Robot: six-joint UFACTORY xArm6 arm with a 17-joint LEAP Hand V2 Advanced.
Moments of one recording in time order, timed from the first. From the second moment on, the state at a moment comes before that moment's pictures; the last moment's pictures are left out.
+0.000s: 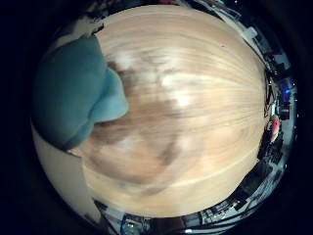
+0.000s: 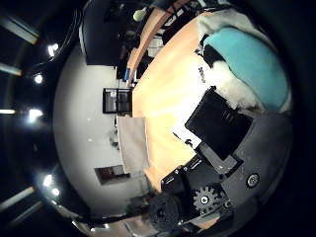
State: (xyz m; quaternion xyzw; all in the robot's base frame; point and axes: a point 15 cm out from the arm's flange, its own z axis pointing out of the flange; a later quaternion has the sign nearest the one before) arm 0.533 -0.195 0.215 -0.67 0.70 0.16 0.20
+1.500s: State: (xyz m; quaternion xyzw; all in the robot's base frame) arm 0.339 0.209 0.486 -0.90 0.33 0.12 0.27
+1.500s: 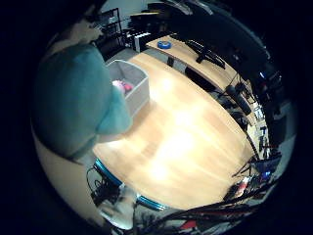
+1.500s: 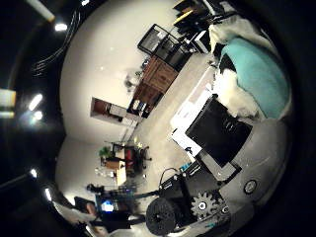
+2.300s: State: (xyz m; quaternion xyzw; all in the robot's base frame) arm 0.305 0.293 0.494 -0.91 0.25 0.16 0.30
